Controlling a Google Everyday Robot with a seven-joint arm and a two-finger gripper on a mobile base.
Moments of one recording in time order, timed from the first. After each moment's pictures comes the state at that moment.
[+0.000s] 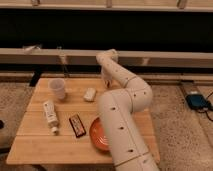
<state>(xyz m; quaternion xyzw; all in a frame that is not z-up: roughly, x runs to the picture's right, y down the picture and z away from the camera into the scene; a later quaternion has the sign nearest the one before) 0.035 -0.023 1.033 -0.24 0.20 0.58 0.75</state>
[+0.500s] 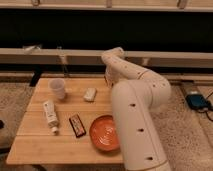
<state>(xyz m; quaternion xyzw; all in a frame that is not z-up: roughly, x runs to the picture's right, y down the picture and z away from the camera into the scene) 0.067 -0.019 0.976 -0.24 0.20 0.59 0.74</state>
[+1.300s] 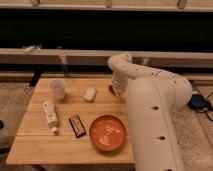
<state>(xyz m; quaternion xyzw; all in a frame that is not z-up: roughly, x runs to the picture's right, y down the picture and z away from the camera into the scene) 0.107 0.046 0.930 -0.28 0.25 0.56 0.74</state>
